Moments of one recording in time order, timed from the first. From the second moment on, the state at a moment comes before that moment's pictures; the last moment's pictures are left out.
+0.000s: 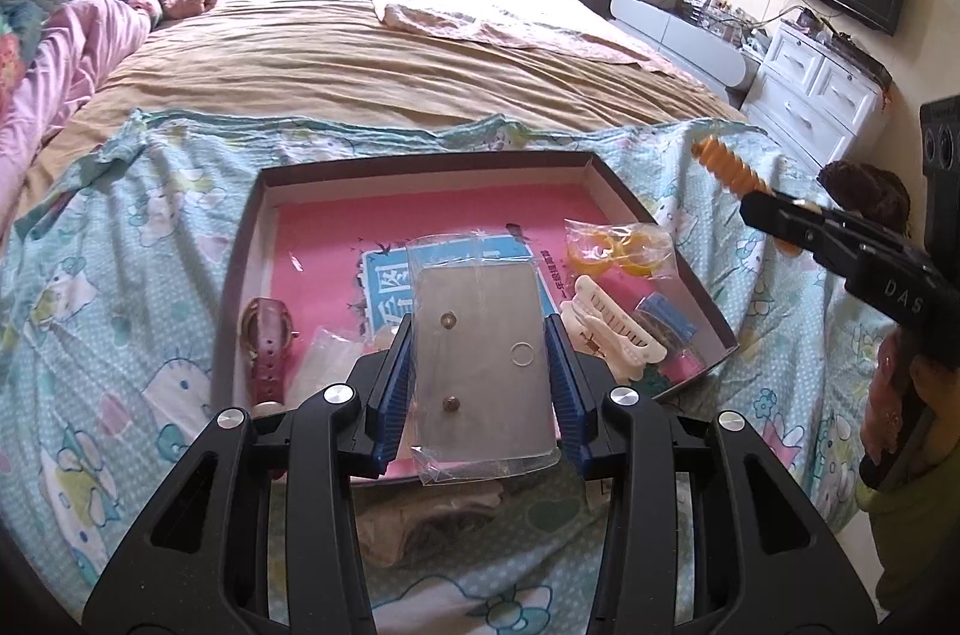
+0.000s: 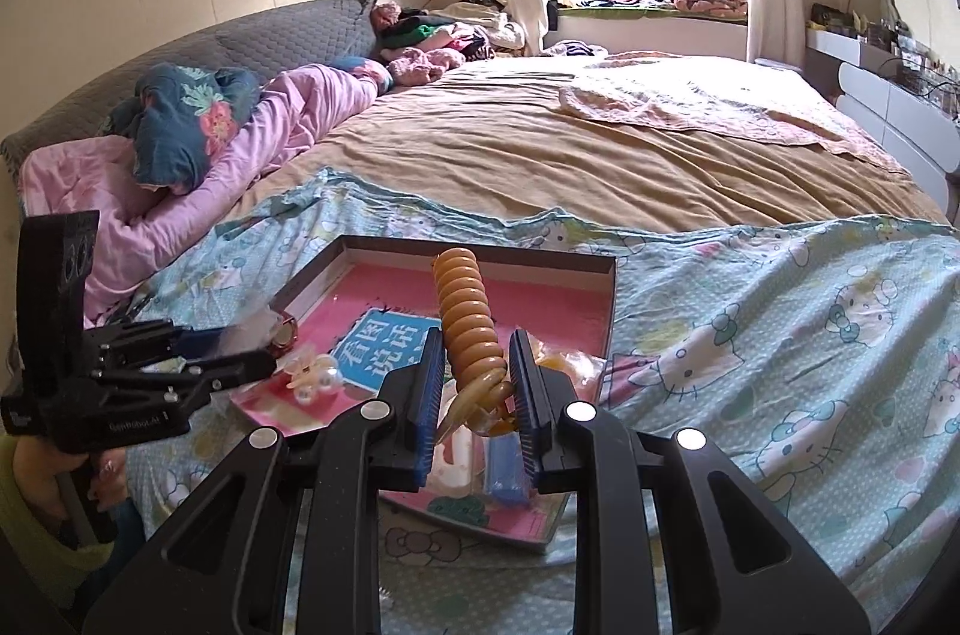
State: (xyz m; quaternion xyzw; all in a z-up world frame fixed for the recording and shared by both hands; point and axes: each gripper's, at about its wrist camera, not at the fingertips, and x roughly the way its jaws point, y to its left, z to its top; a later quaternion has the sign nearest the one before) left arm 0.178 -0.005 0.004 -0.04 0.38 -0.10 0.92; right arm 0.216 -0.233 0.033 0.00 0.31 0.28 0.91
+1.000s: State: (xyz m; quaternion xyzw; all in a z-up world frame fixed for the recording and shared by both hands) left arm 0.199 -0.023 -0.035 -0.04 0.41 -0.13 0.90; right arm 0.241 -0.226 -0.012 -0.01 0.37 0.26 0.89
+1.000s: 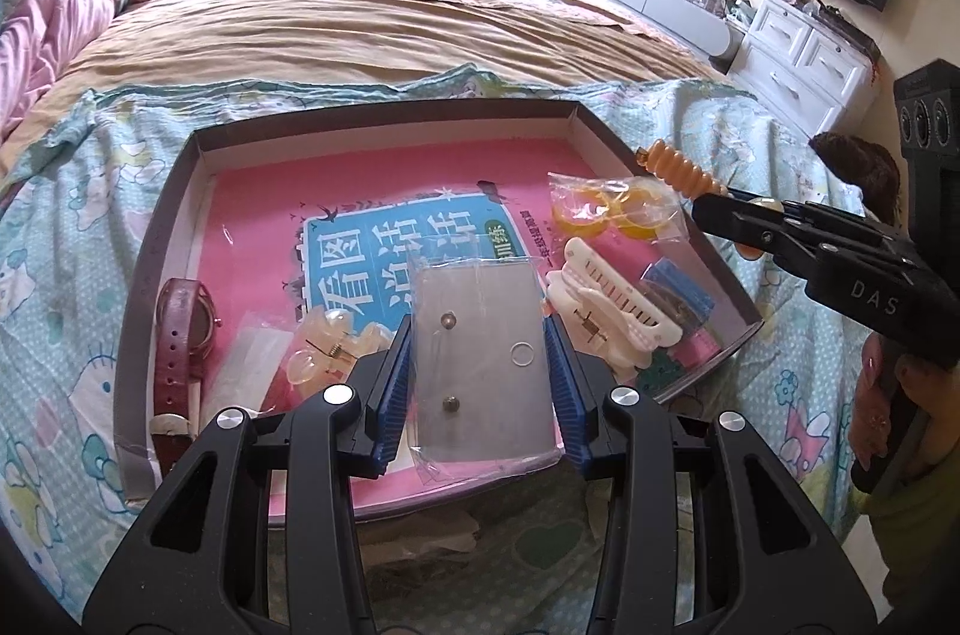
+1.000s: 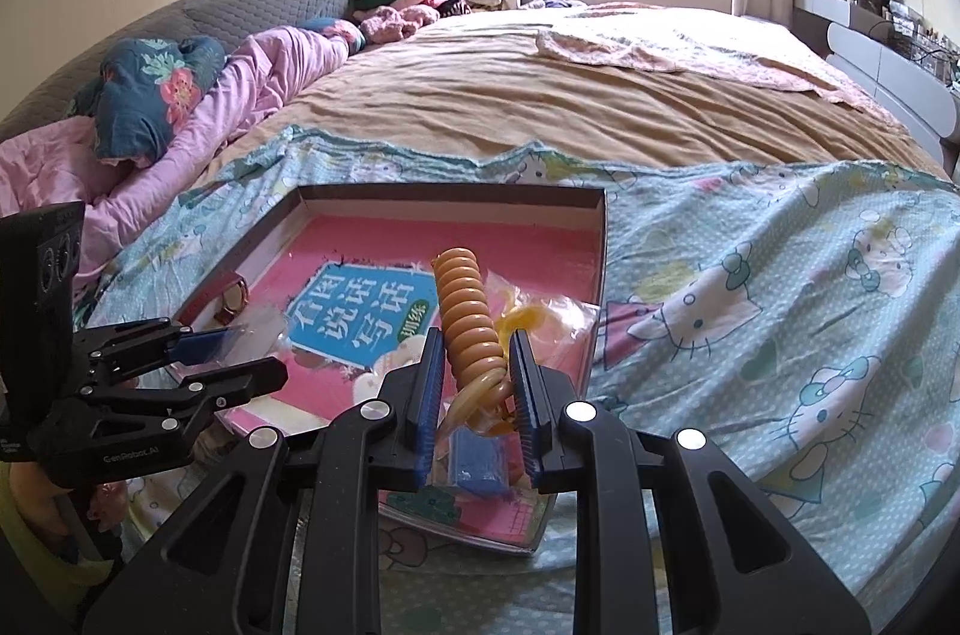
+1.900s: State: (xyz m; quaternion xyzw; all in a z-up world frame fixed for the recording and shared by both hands) left arm 0.194 -0.019 -0.033 -0.04 0.41 -0.12 0.90; right arm 0.228 -0.233 -0.005 0.00 0.37 0.24 0.90
